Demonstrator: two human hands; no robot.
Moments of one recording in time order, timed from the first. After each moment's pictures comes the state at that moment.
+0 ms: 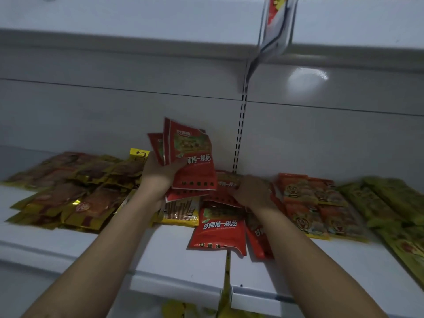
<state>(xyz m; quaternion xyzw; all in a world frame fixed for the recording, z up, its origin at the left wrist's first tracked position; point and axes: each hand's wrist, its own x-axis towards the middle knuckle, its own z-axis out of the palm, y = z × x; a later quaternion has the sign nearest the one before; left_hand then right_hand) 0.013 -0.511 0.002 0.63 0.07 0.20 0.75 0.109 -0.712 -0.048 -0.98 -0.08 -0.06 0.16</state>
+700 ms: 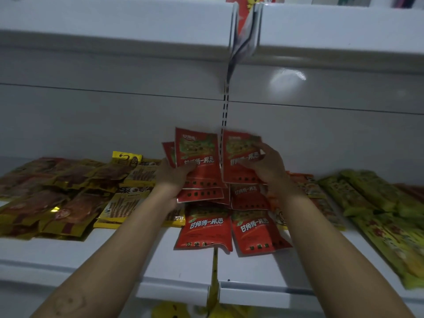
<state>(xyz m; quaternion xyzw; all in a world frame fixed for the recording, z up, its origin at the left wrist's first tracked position) 0.028 -0.561 0.002 0.61 0.10 0.13 0.77 0.099 -0.774 0.011 -0.80 -0.05 -0.09 0.59</state>
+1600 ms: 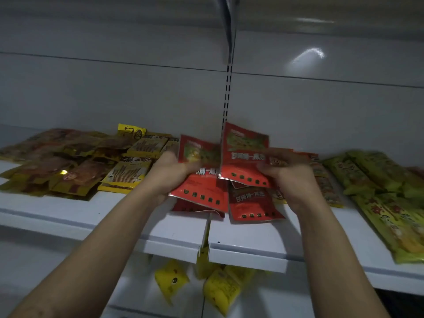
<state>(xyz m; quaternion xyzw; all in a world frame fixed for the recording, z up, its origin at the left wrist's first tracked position) -0.042 -0.584 0.002 0.76 0.09 0.05 0.65 -0.003 -0.811 -0.004 -0.72 -0.04 -0.05 0.69</state>
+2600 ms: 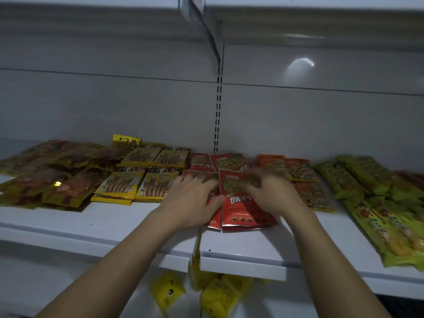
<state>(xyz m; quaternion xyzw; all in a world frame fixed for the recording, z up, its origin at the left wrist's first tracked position) -0.042 -0.623 -0.027 0.99 -0.11 0.10 0.06 -0.004 -0.820 -0.006 -0.96 -0.15 -0.04 0.22</state>
